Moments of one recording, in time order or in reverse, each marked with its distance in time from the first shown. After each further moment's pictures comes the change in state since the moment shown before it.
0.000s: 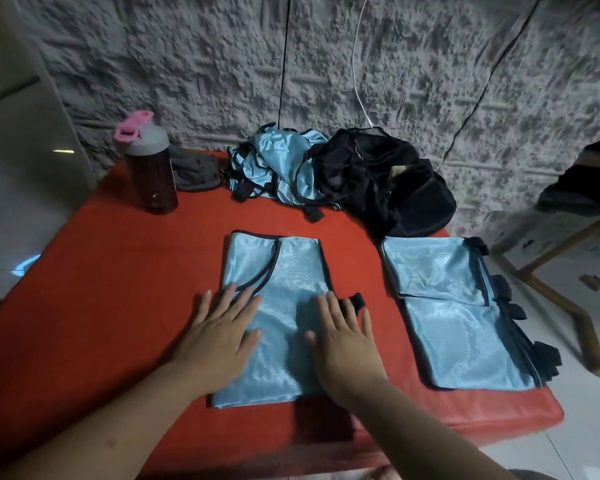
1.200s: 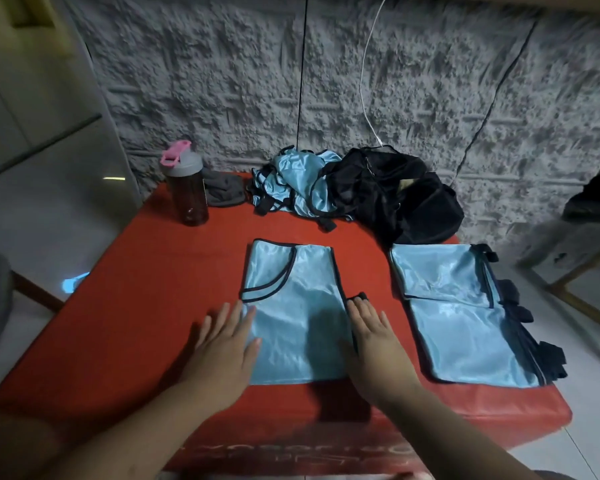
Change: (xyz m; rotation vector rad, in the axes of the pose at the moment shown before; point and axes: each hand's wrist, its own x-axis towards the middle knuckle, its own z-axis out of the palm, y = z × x) left_hand -0.060 0.023 -0.008 -0.074 0.072 -0.230; right_hand -0.036 0.029 -0.025 0.161 0.117 -0.107
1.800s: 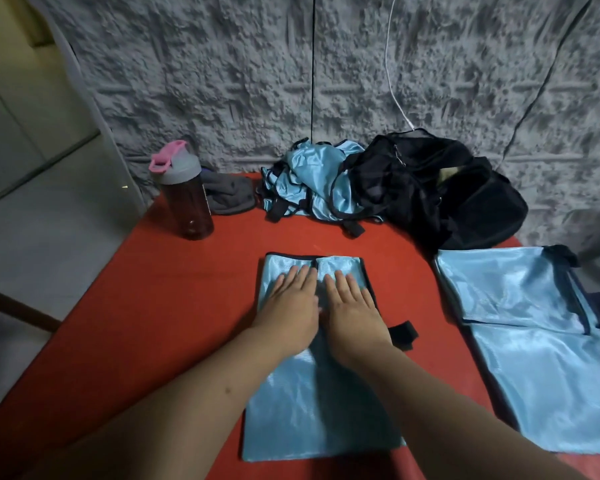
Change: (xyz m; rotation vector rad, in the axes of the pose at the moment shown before) left_hand 0.165 0.037 0.007 0.048 0.005 0.154; right_hand 0.147 -0.027 0.052 -0.067 -0.120 0.031
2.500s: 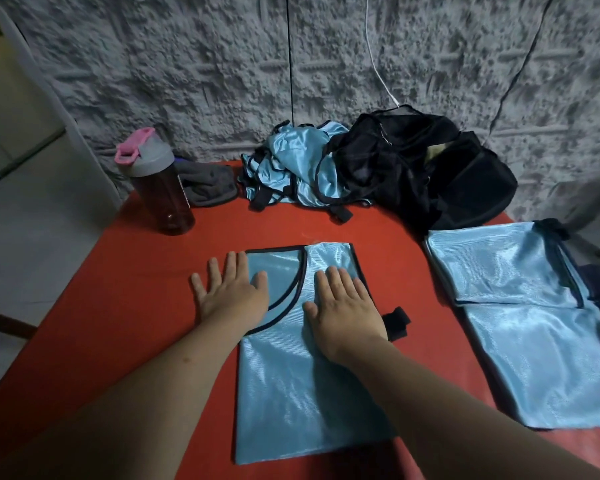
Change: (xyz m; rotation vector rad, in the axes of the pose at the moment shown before) left_hand 0.015 -0.060 0.008 -0.003 -0.052 -0.532; right_hand -0.004 0.000 0.010 -0.013 -0.026 0.058
